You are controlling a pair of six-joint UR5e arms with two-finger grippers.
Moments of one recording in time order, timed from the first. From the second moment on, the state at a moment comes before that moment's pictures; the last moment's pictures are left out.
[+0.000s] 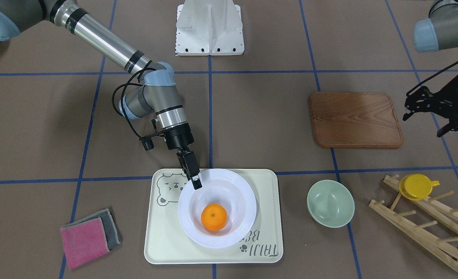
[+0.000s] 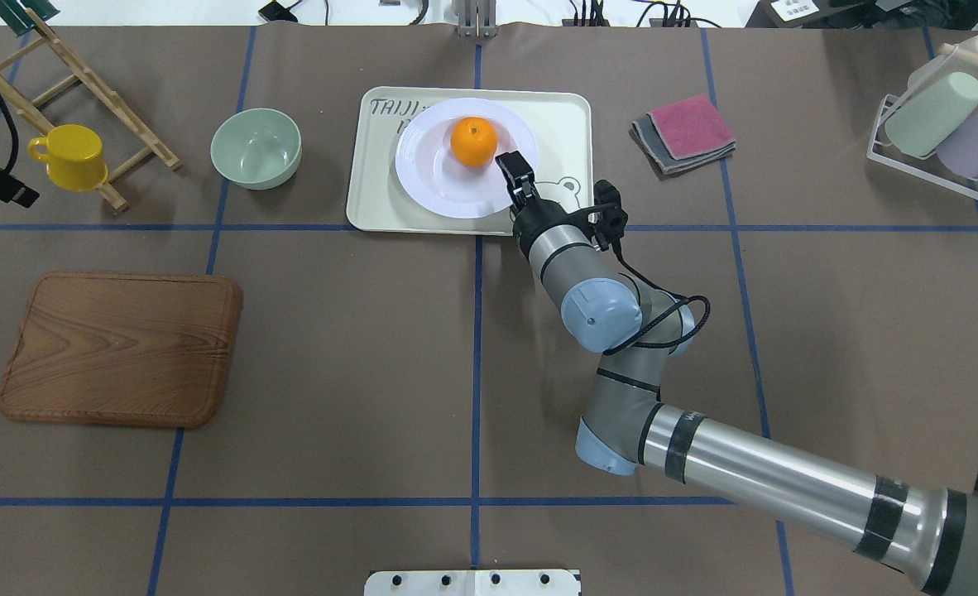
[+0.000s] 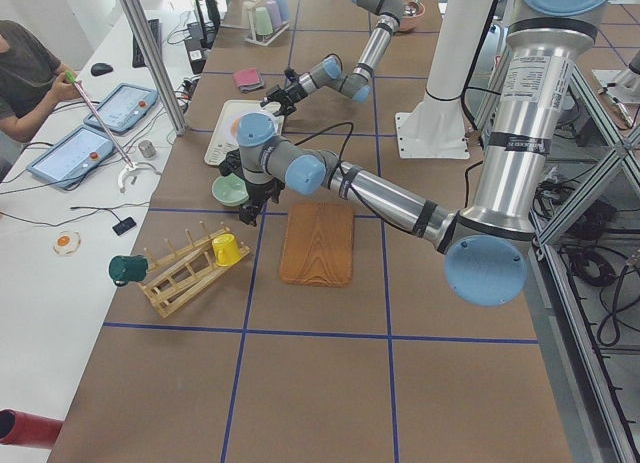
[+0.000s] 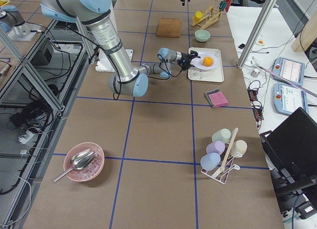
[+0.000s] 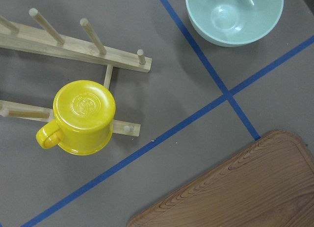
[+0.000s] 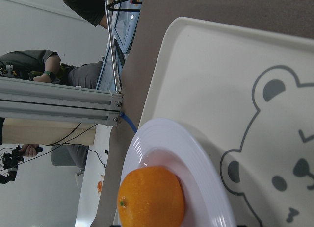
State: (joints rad) left arm -1.21 -1.74 -1.80 -1.67 -2.30 -0.02; right arm 0.46 -0.85 1.09 -0.36 1.01 2.26
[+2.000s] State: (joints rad) left arm -1.25 -1.74 -1.81 -1.67 -2.29 0.07; right arm 1.13 -1.42 1.71 -0.77 2.34 0.83
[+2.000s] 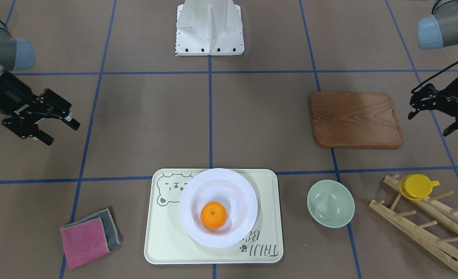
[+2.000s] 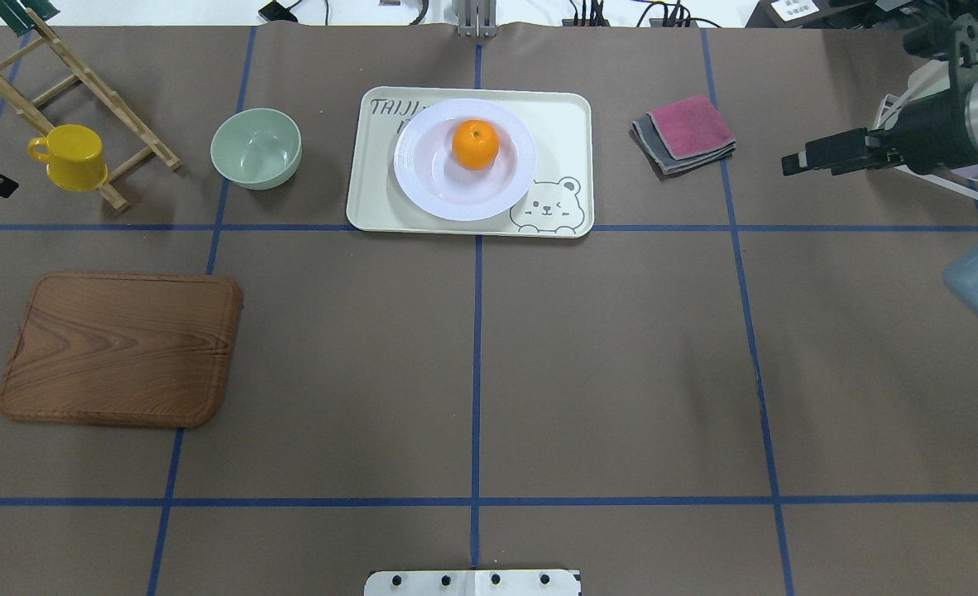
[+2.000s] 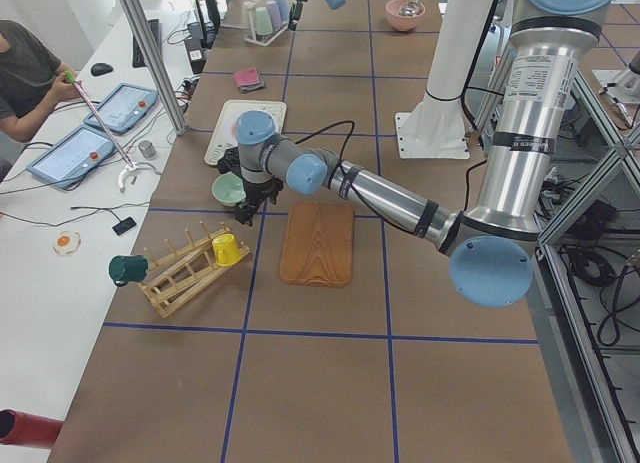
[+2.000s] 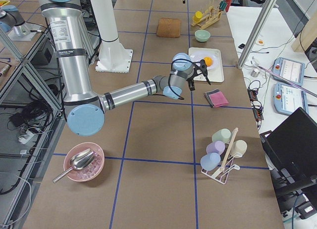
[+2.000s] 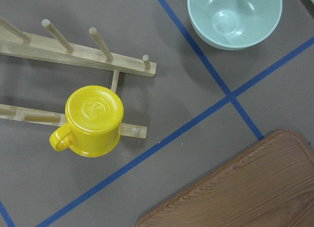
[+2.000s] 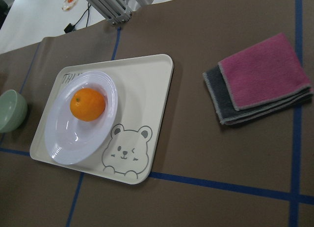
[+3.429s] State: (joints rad) left arm -1.46 -1.68 -1.72 -1.46 -2.36 0.27; right arm 1.44 -1.60 1.81 -1.54 2.35 -0.25
